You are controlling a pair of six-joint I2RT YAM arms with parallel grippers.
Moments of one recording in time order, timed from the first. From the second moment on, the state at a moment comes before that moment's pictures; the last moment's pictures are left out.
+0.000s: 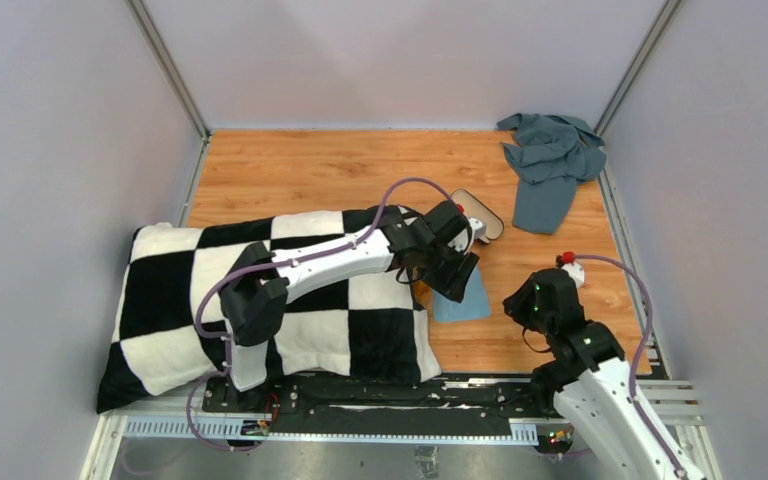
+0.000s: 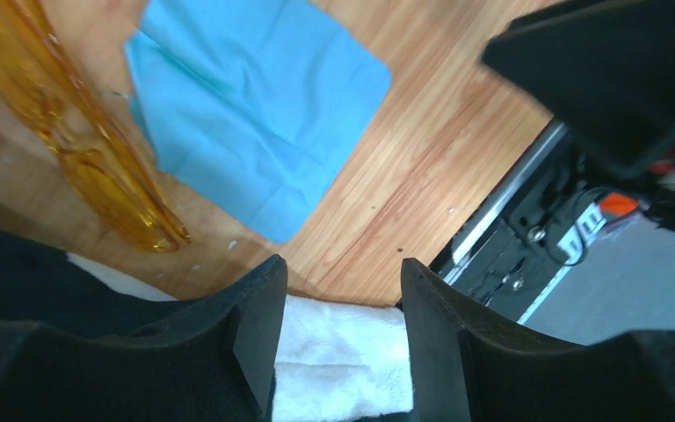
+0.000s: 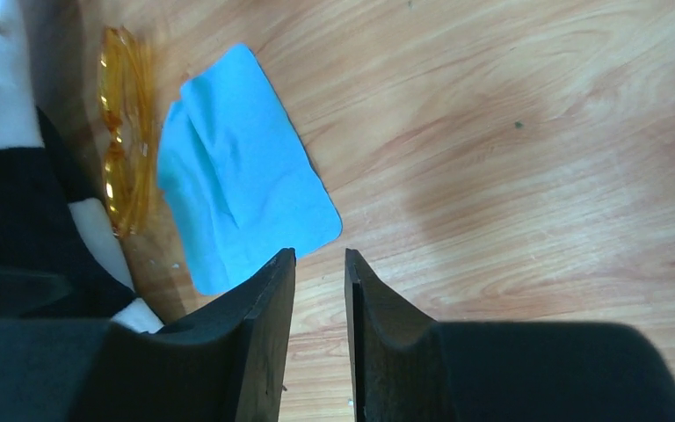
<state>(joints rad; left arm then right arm) -1.03 1.90 1.54 -0.62 0.23 -0.35 0.35 0.42 0.42 -0.73 0.21 0.80</state>
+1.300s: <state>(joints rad) -0.98 1.75 1.44 -0.46 0.16 -0.52 0.35 0.82 0.41 -0.47 0.10 0.62</state>
